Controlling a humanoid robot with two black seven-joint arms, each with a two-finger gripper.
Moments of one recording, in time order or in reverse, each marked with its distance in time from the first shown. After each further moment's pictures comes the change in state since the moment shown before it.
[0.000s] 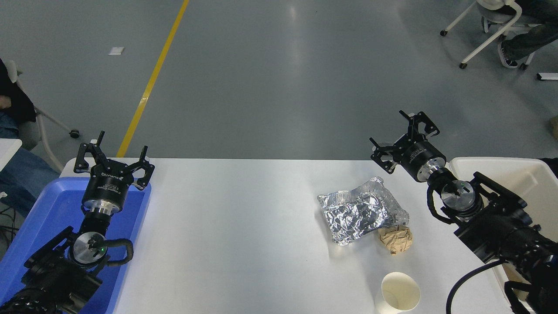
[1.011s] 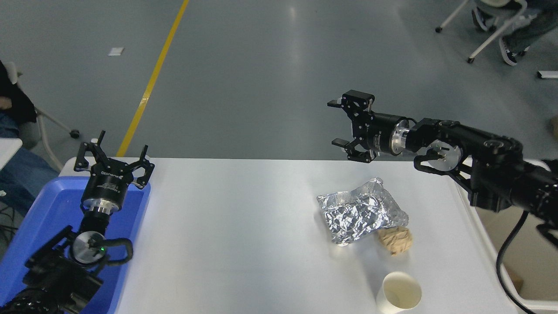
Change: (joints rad) left arm -0.003 0.002 0.007 0.000 -0.003 0.001 -0.001; right arm 0.707 -0.136 -0.995 0.379 -0.596 0.134 -0.062
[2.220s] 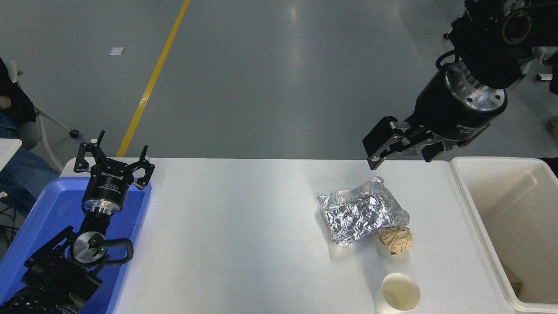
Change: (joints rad) left arm 0.001 0.000 -0.001 0.000 0.000 0.000 0.000; right arm 1.058 0.026 -0.839 0.808 0.028 0.234 -0.010
